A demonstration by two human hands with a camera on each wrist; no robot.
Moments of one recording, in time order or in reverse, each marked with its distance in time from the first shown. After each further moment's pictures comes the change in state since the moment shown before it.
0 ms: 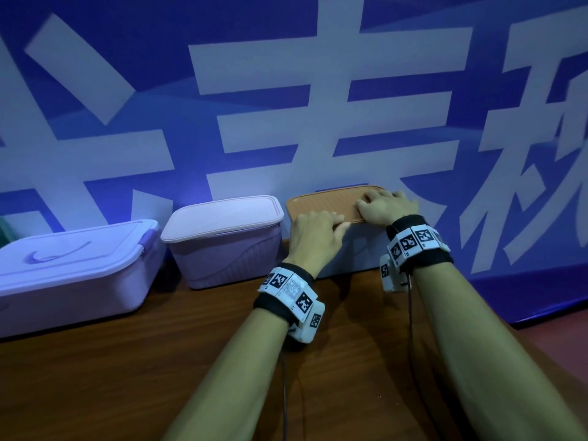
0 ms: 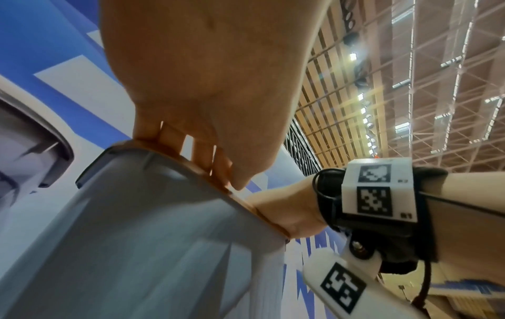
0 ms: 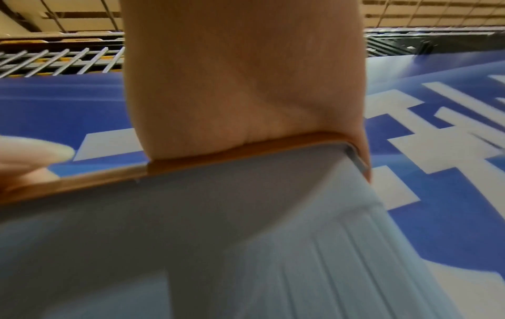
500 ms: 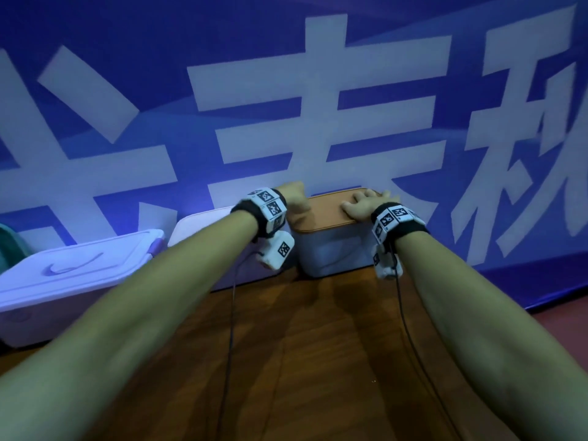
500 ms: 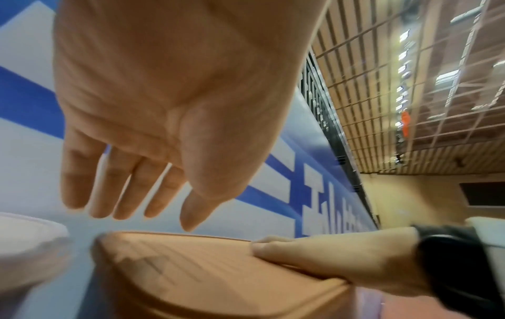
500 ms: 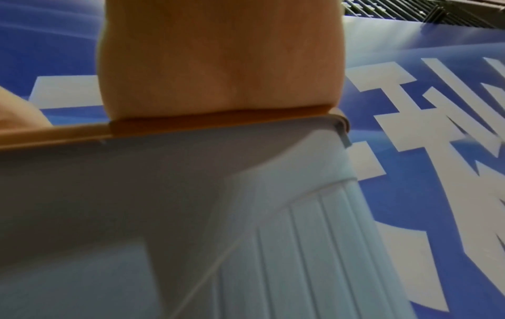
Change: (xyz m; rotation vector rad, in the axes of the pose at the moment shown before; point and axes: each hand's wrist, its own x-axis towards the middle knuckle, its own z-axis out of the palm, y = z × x) left_hand 0.098 -0.047 -0.047 0.190 -0.593 -0.196; right_hand 0.004 -0.016 -0.012 -0.005 -0.171 0.009
